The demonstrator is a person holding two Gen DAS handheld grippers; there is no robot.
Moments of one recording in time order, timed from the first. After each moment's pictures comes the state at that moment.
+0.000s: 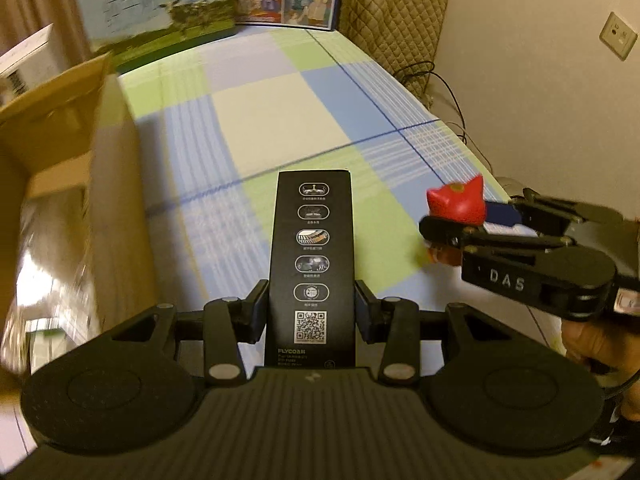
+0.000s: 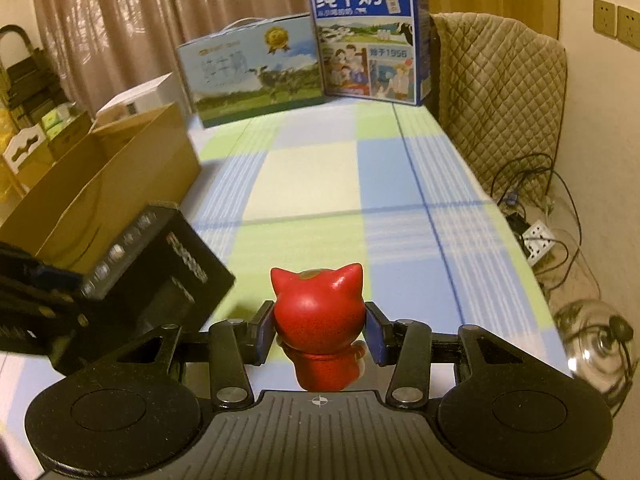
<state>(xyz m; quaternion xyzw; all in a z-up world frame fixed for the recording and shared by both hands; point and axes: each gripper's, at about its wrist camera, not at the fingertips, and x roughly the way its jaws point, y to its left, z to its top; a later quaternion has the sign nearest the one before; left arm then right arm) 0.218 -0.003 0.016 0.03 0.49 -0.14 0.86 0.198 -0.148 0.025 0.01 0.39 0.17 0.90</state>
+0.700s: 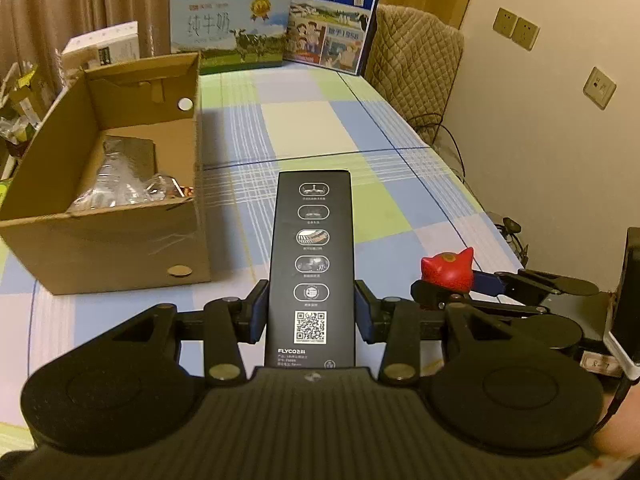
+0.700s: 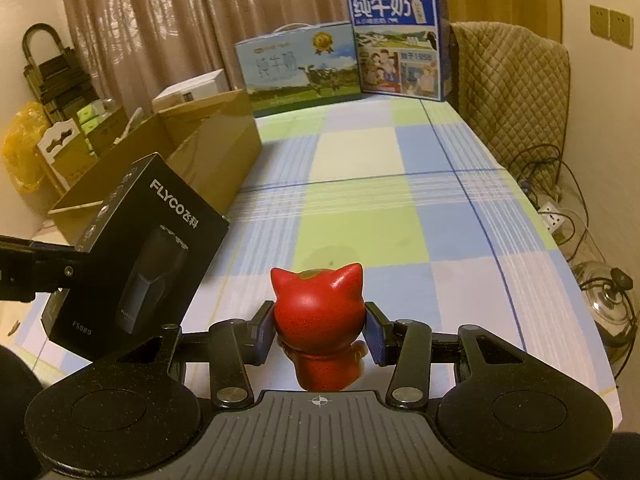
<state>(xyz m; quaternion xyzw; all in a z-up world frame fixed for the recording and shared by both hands) 0.076 0.032 0.052 -0.03 0.42 -0.10 0.90 0.092 -0.123 0.050 0.01 0.38 0.20 0.90</state>
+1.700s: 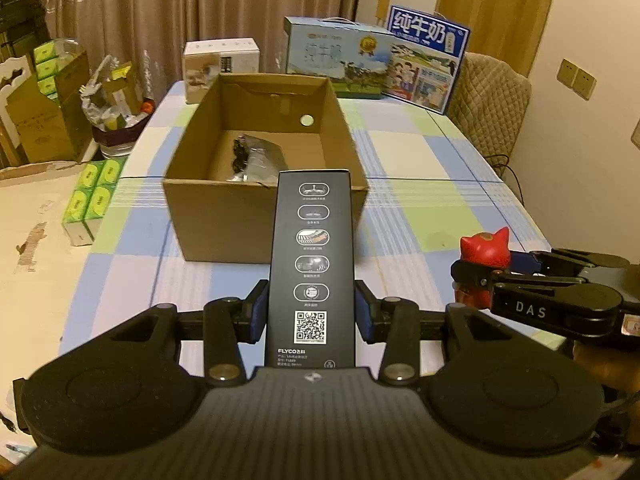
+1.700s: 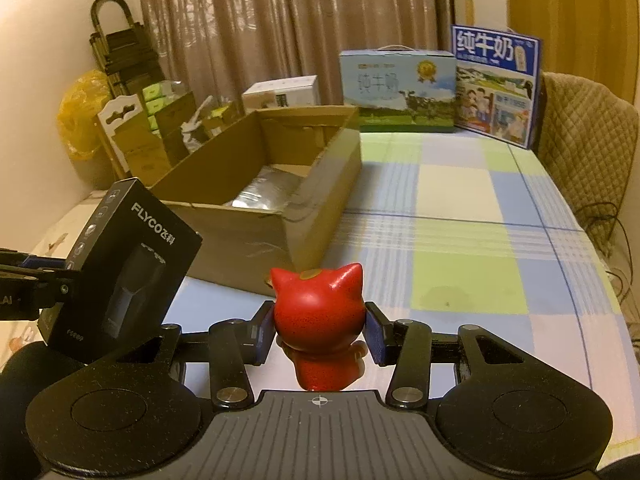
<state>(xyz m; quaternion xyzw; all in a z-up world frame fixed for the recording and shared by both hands) -0.002 0.139 0.076 -0.06 0.39 0.01 0.92 0.074 -0.018 0.076 -0.03 0.35 0.28 0.89</state>
